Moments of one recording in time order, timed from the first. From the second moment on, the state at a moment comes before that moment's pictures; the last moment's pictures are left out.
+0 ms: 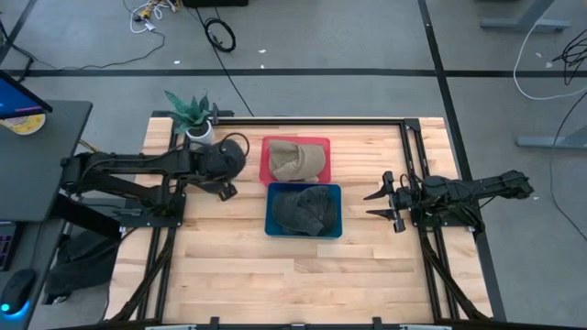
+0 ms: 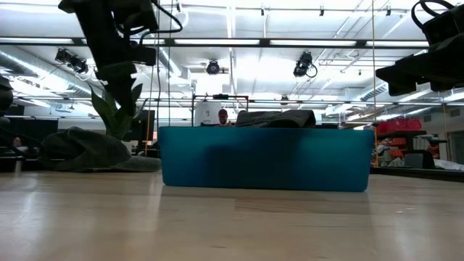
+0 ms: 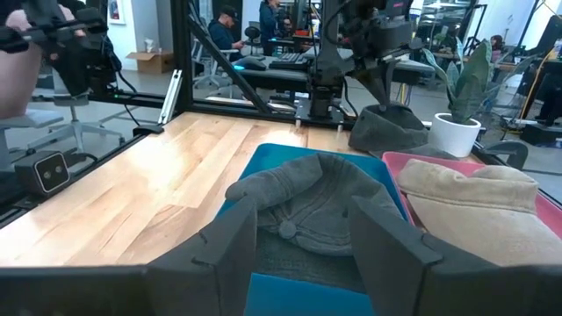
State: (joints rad) left arm 0.15 1.15 0.82 -0.87 -0.42 -0.27; right arm 0.16 0.10 0.02 0.01 0.02 -0.09
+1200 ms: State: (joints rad) left arm -0.09 1.15 0.82 -1.11 -0.51 -0.52; right arm 0.16 0.11 0.02 0.02 0.02 -0.09
